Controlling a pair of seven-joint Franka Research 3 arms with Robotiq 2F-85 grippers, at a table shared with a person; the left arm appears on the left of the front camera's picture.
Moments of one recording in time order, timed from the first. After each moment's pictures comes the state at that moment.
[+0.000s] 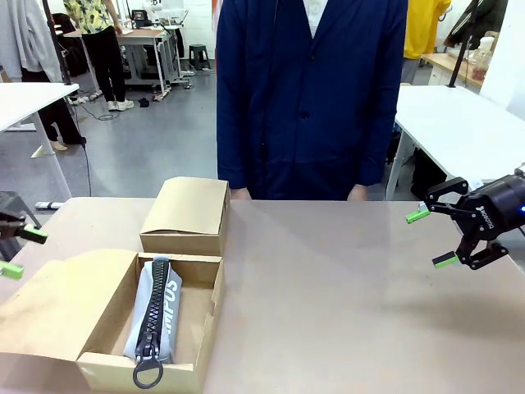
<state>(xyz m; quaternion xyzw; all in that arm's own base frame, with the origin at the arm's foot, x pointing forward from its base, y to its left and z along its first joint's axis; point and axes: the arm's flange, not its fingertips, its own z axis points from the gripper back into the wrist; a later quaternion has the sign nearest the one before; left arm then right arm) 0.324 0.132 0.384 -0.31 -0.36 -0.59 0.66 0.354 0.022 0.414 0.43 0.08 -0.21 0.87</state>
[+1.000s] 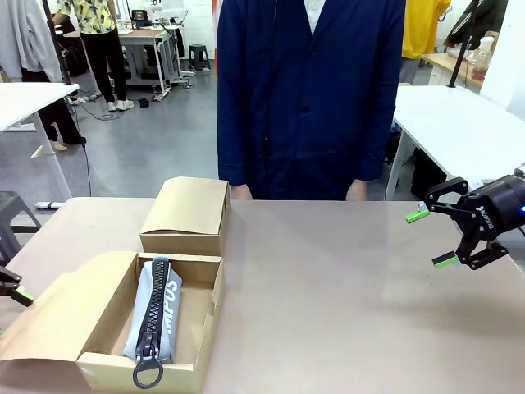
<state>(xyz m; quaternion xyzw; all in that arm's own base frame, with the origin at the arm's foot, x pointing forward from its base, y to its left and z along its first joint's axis) 0.331 0.180 0.270 -0.36 -0.23 -0.62 0.66 0.354 0.022 0.414 0.43 0.08 -0.21 0.87</state>
